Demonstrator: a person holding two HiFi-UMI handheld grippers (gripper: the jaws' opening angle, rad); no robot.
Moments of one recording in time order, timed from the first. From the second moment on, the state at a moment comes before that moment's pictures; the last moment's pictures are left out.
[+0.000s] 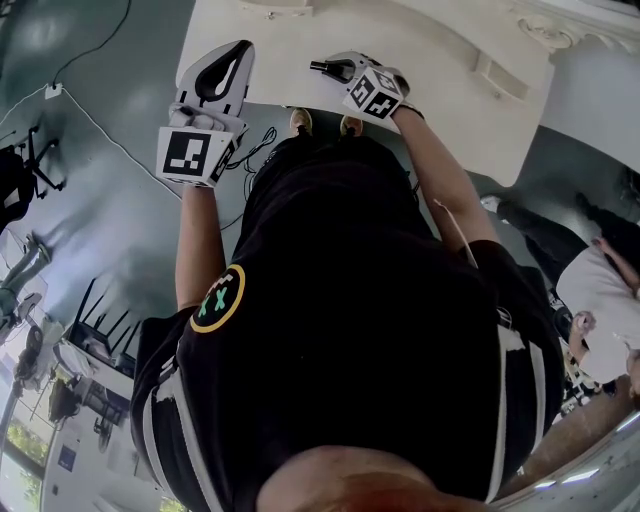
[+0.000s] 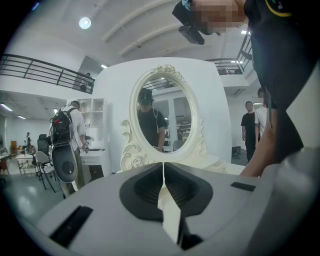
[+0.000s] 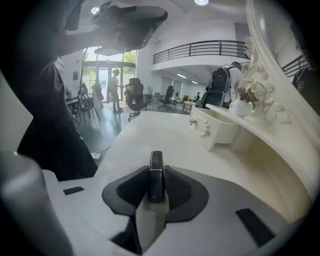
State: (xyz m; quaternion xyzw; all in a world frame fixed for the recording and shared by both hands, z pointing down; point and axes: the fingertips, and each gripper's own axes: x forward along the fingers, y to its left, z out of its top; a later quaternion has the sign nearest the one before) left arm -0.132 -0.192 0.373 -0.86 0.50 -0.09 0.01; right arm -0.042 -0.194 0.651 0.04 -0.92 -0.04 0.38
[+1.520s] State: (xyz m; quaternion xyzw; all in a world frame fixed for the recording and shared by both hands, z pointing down) left arm -0.156 -0.201 0.361 -0.84 0.53 -0.07 0.02; right arm -0.096 -0.210 0.326 0.09 -0.98 -0.18 0.08
